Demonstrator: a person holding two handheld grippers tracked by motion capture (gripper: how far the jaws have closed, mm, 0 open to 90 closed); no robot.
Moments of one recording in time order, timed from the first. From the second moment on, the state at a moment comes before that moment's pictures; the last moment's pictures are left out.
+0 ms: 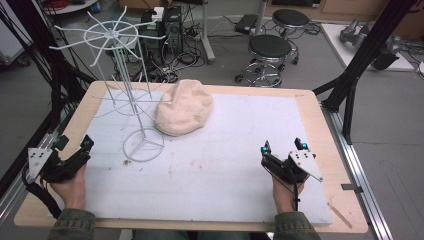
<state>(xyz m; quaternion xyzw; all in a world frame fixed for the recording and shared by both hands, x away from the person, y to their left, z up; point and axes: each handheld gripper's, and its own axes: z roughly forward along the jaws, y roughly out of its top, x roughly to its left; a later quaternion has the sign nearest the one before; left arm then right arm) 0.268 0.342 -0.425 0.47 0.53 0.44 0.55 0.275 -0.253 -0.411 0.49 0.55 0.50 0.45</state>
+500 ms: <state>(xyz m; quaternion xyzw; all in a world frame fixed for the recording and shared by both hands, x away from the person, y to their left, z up) 0.269 0.342 -0.427 0.47 0.53 0.44 0.55 0.276 -0.256 -0.412 0.50 0.55 0.50 0.45</state>
